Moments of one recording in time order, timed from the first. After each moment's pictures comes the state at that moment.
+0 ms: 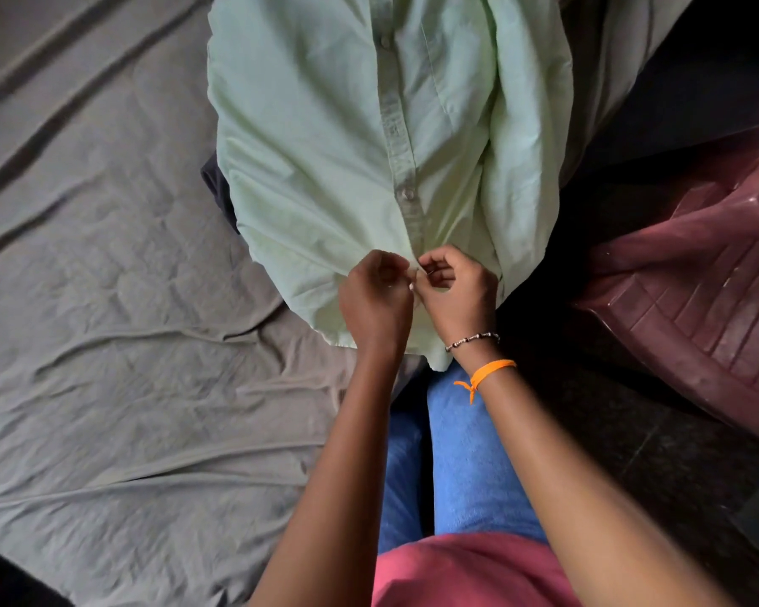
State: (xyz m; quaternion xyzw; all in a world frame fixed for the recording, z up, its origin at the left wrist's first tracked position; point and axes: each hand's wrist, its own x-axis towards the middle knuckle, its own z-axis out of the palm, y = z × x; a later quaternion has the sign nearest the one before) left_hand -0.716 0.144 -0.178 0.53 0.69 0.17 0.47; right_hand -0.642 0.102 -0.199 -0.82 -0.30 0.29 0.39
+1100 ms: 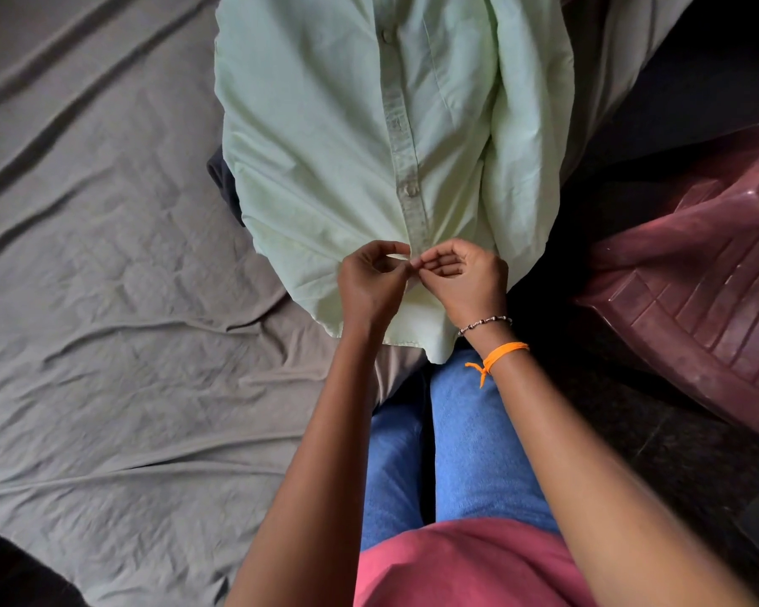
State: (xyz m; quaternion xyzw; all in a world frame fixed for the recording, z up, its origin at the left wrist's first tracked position) left_hand -0.722 0.154 -0.185 0.44 0.64 0.18 0.61; right_hand -0.627 0.099 -0.190 -0.78 -0.27 0.38 0.42
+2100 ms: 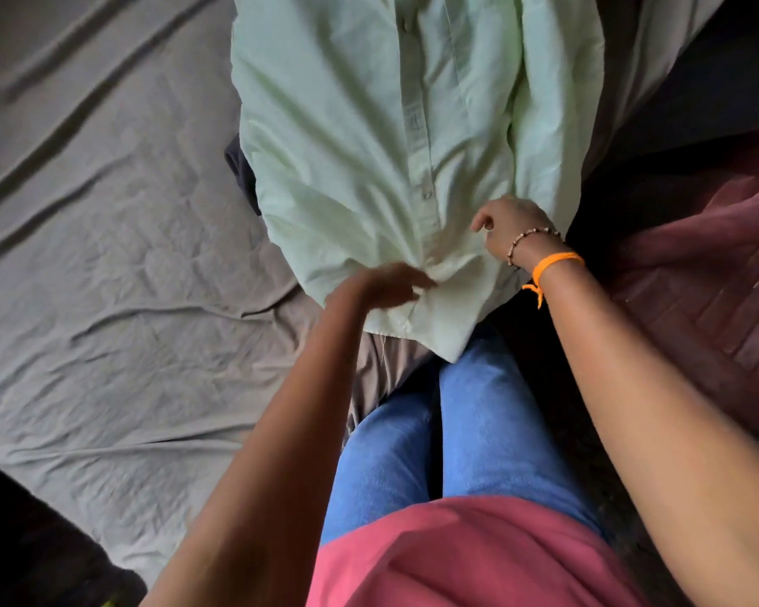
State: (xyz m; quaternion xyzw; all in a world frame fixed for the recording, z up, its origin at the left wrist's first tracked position) left_hand -0.726 0.186 -0.208 0.65 0.39 -0.31 0.57; right_hand -0.542 0.143 -0.216 -0.81 -0.43 0.41 0.00
